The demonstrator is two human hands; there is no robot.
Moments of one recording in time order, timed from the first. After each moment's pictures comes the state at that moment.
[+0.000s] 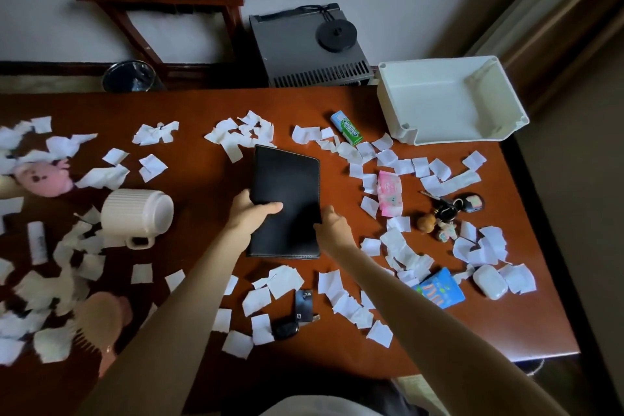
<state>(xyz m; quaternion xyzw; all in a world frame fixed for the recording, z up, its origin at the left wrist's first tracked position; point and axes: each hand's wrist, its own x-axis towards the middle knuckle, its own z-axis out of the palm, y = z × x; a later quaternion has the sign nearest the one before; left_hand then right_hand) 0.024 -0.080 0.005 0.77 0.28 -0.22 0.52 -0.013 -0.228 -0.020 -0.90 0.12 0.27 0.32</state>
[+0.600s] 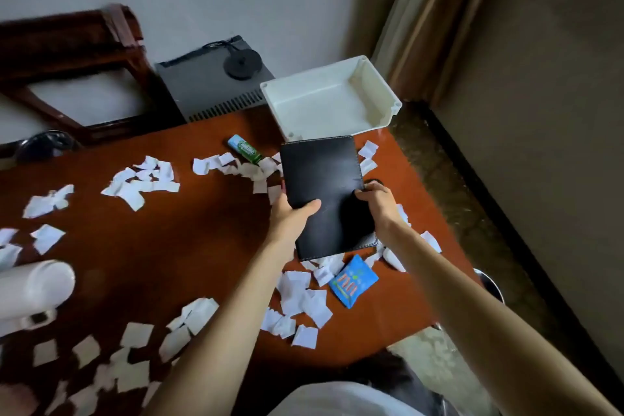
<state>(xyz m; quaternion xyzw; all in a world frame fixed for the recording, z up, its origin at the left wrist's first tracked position) -0.017 -0.296 0.048 0.75 0.14 -0.28 0.59 -0.044 -0.449 0.033 -0.64 0.41 0.04 0.65</state>
